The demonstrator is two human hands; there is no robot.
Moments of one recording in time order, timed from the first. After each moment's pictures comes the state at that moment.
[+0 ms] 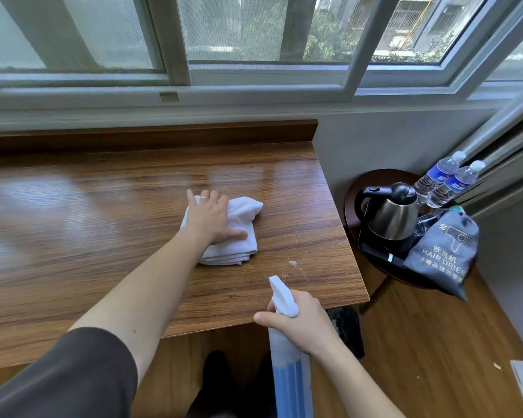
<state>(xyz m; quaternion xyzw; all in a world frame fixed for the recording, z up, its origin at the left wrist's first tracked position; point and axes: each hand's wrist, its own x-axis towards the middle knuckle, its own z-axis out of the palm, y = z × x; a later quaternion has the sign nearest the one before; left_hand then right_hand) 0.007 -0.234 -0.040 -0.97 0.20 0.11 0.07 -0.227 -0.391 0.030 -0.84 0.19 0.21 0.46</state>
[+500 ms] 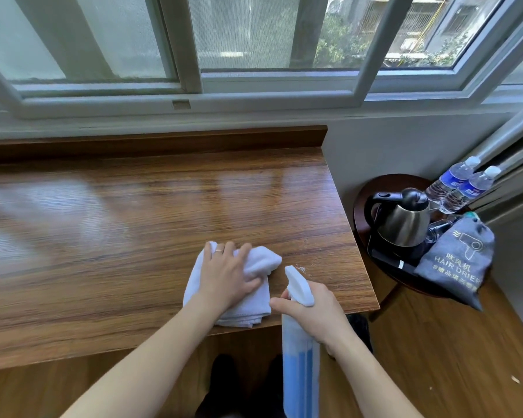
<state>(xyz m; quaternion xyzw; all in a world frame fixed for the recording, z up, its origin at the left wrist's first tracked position) -0.100 -0.225 -0.074 -0.97 0.23 -0.04 -0.06 -0.210 -0.399 0.038 -0.84 0.21 0.18 0.47</state>
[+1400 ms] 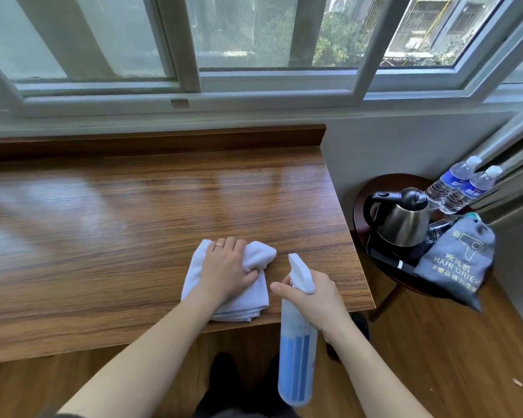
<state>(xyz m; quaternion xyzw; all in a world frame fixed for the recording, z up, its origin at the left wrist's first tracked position) -0.093 -0.235 -0.071 -0.97 0.22 -0.03 -0.09 -0.200 -0.411 0.038 -0.84 0.22 0.15 0.47</state>
